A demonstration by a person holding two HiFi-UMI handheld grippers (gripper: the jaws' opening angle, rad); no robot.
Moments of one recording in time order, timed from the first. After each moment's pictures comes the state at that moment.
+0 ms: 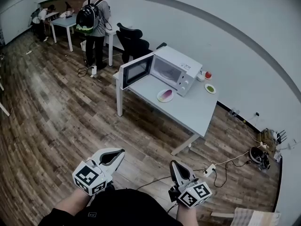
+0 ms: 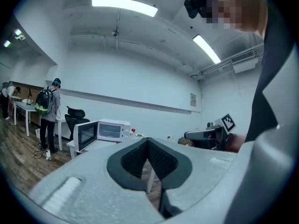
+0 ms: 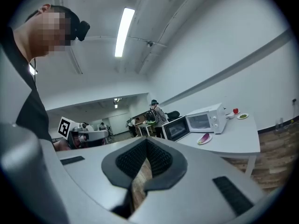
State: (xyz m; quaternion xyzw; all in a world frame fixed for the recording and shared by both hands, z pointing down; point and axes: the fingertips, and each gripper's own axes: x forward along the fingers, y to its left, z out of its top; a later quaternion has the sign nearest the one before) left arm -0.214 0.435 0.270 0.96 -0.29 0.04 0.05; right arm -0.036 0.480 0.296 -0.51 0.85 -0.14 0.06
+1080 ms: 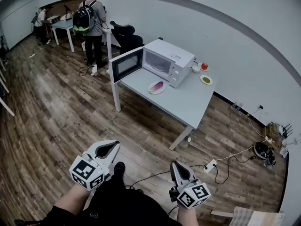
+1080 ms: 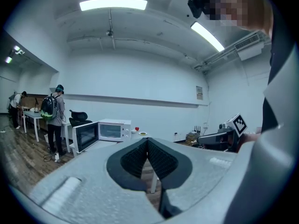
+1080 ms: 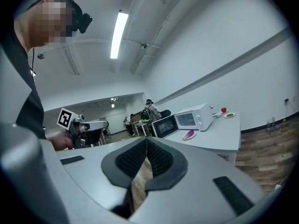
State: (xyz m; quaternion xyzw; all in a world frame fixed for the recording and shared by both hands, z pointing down) left arm -0.114 0.469 0.270 0.94 -0.34 0.07 0.02; right arm 0.085 0.539 0.330 -0.53 0.84 -0.15 0.06
